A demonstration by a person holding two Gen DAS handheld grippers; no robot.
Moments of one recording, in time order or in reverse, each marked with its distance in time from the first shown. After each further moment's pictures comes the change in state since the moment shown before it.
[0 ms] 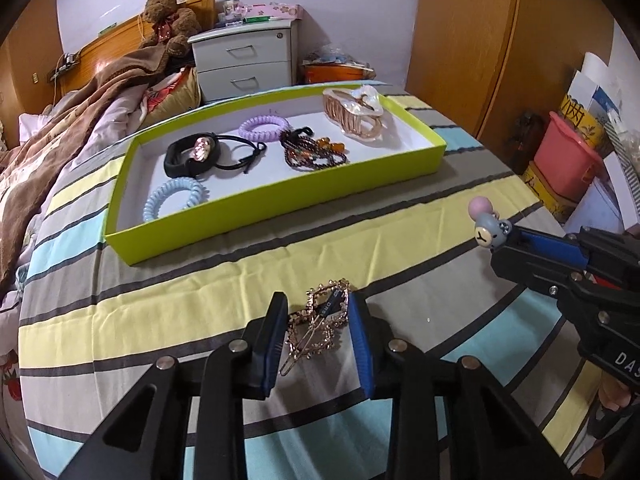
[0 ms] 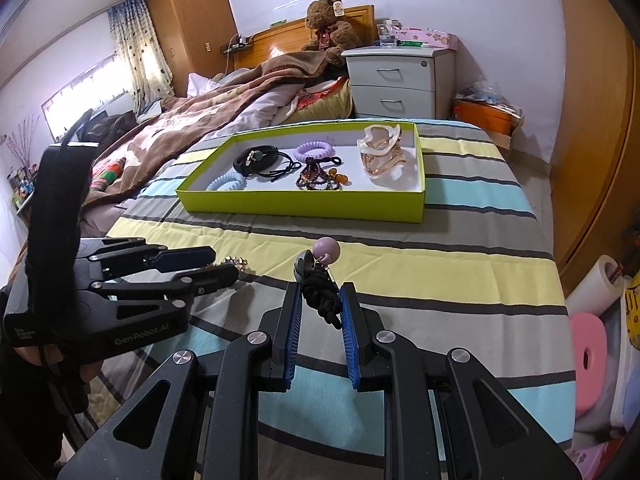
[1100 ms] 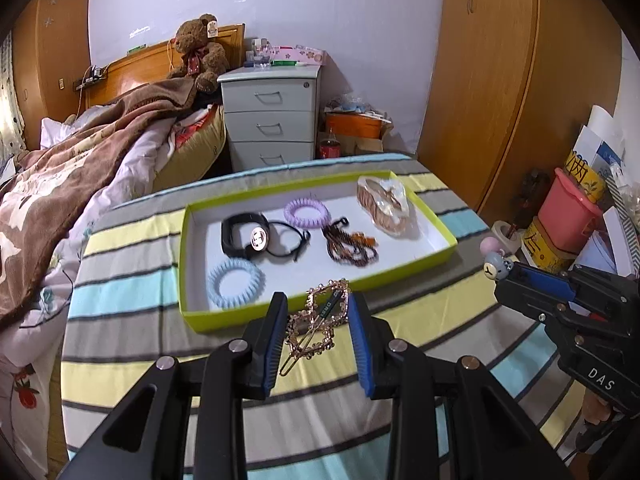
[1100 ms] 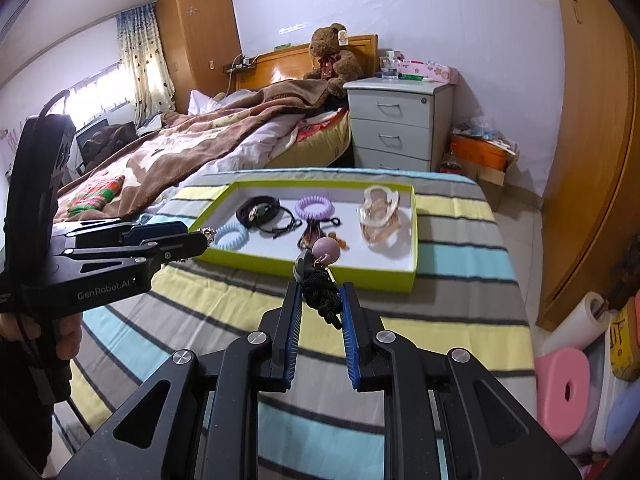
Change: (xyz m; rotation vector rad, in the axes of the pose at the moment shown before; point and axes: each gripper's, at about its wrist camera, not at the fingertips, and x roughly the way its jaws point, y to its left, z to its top) left arm -0.050 0.031 0.045 -0.063 -0.144 0.029; right arm -0.018 0.009 0.049 -0.049 -0.091 -0.035
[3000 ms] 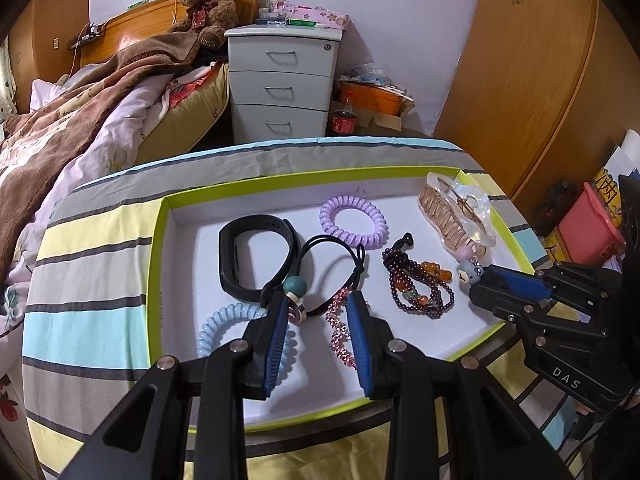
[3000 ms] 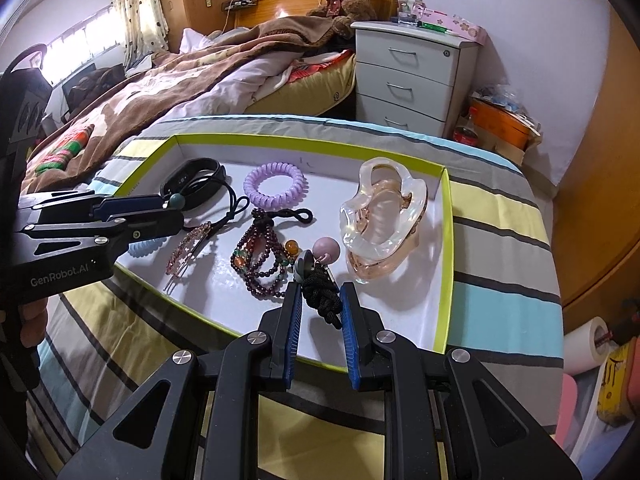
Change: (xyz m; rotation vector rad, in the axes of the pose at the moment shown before) left arm 0.100 0.042 0.030 -0.080 0.127 -0.027; right arm 0.128 -0.026 0.031 -0.080 0.230 -0.023
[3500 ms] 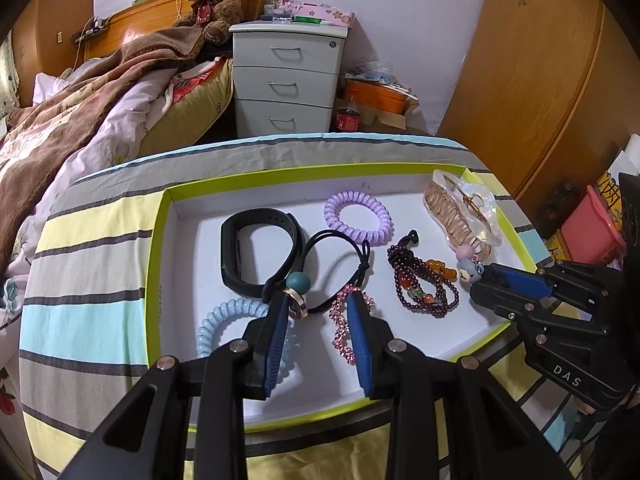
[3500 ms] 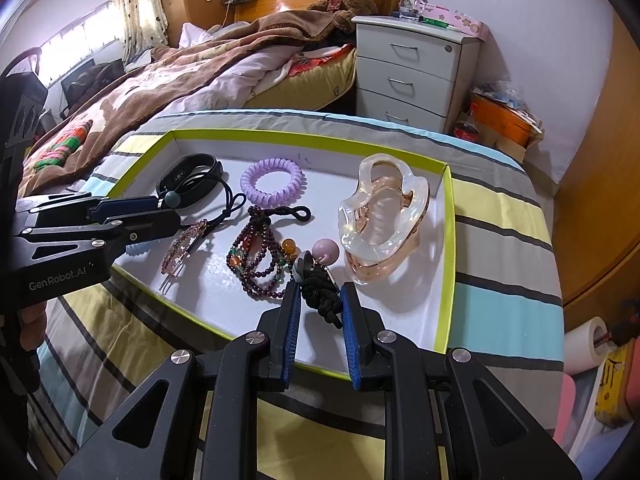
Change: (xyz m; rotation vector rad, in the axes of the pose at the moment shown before) left arm 0.005 0.003 -0.001 -0.021 0.011 0.003; right arm 0.005 -0.001 0.002 0.002 0.022 0.008
